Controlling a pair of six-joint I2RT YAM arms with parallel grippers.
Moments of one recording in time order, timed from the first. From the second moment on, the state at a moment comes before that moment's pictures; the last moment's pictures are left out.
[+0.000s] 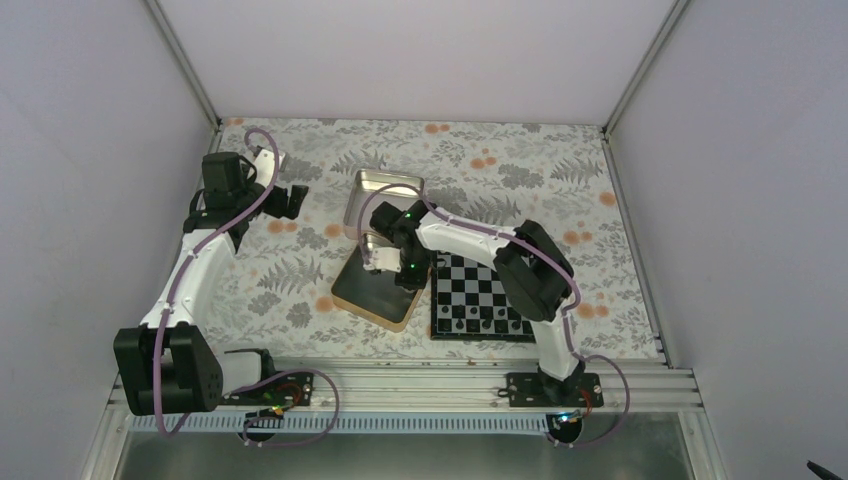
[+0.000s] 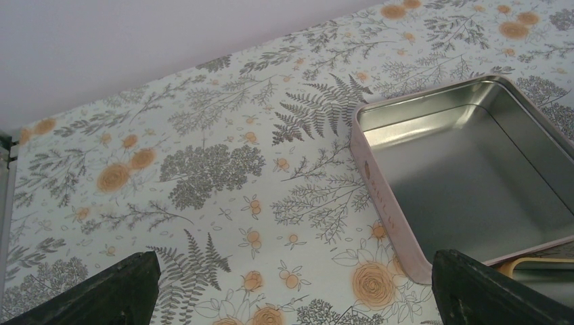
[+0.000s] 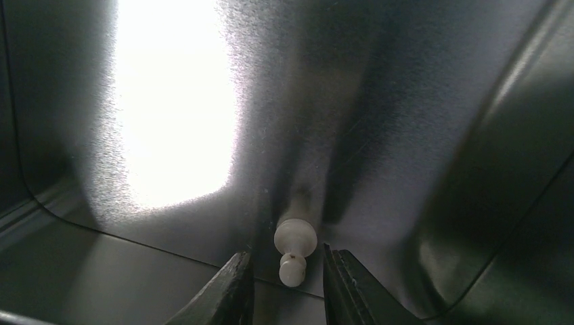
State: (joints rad) left arm 0.06 1.23 0.94 -0.31 0.34 0.30; right arm 0.90 2.04 1.54 -1.04 -0.09 -0.54
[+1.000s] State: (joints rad) left arm 0.06 1.23 0.94 -0.31 0.34 0.30; right arm 0.68 1.62 1.57 -1.07 -0.08 -0.53
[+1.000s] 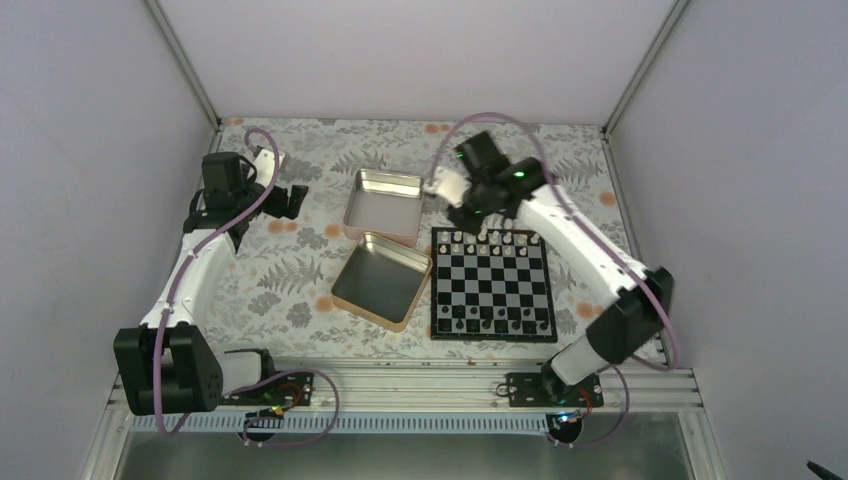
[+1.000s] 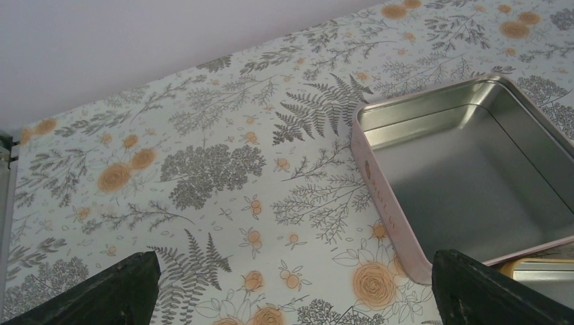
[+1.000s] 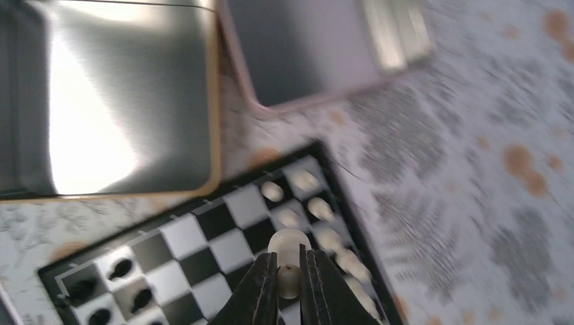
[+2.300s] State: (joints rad) left arm 0.06 1.23 0.94 -0.31 0.34 0.30; right arm -0.09 1.63 1.13 -0.87 -0.20 -0.79
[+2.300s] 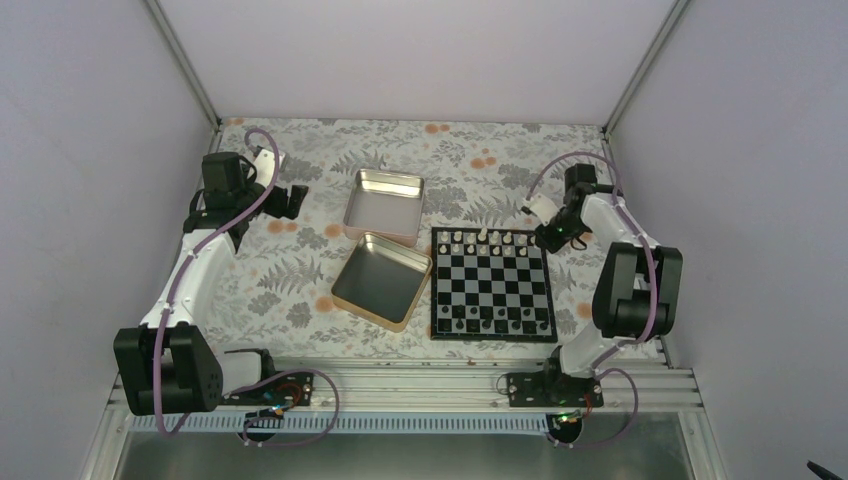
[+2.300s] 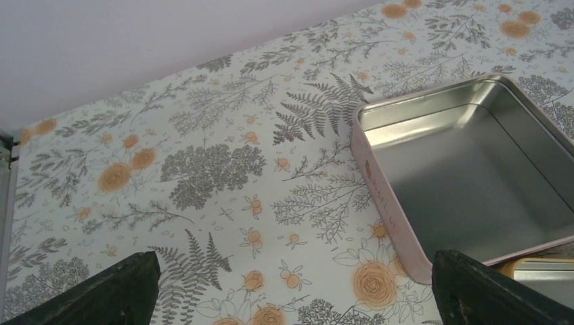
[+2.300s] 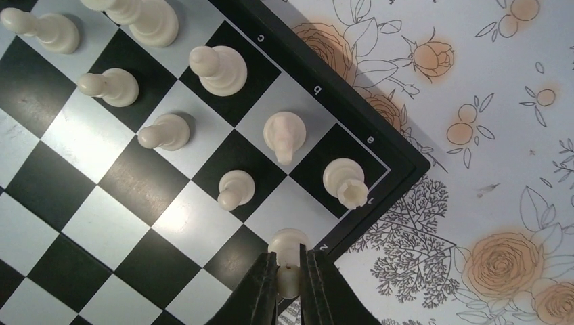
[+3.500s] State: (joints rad) left arm 0.06 1.23 0.94 -0.31 0.34 0.30; right arm -0.09 1.68 1.10 -0.85 -0.19 -0.79
